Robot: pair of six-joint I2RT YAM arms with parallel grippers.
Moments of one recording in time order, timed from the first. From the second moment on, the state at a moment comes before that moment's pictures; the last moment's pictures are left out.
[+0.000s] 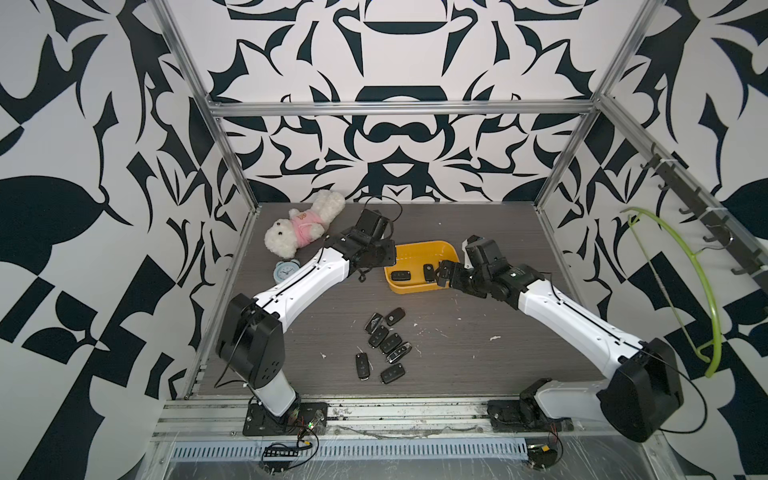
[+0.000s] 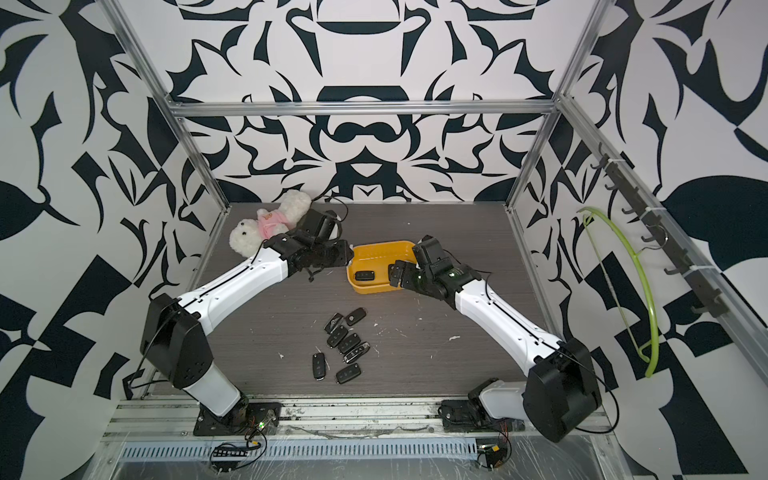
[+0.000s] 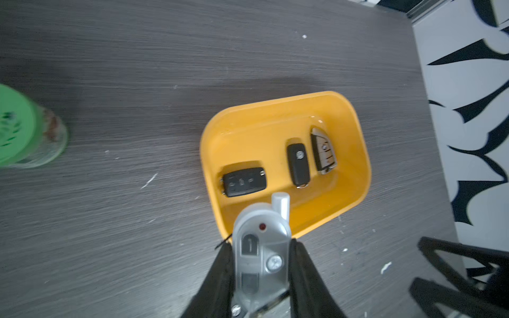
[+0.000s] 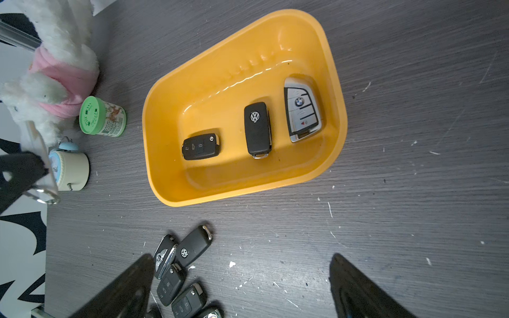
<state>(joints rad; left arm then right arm) -0.66 1.69 1.44 -0.56 0.06 -0.58 0.50 1.31 1.00 -0.57 -0.06 0.70</state>
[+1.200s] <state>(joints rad) -0.75 2.23 1.79 -0.65 -0.08 -0.79 0.50 1.21 0.92 -0.57 0.01 0.70</state>
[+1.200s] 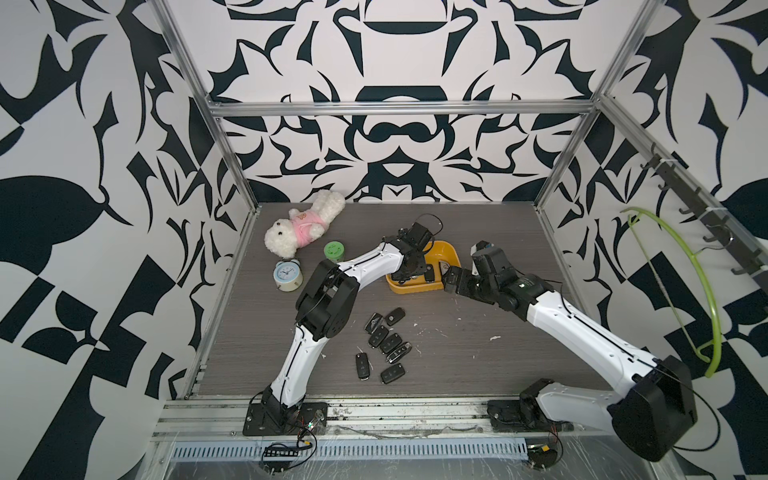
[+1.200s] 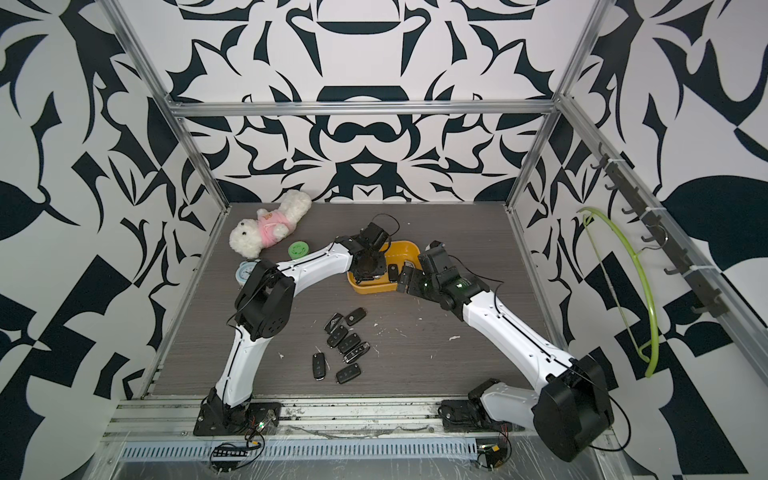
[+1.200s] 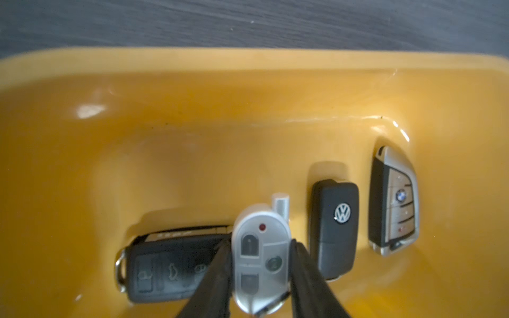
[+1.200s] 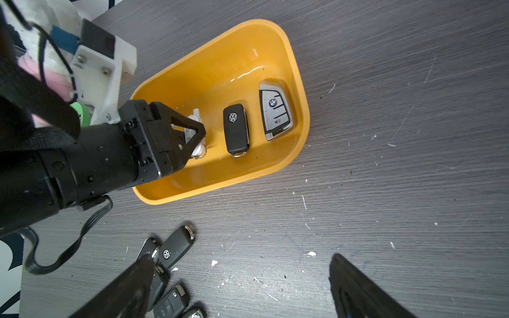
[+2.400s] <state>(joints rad) -0.58 1.46 1.21 -0.63 -0.13 -0.77 1.02 1.44 1.11 -0.74 -0.10 0.39</state>
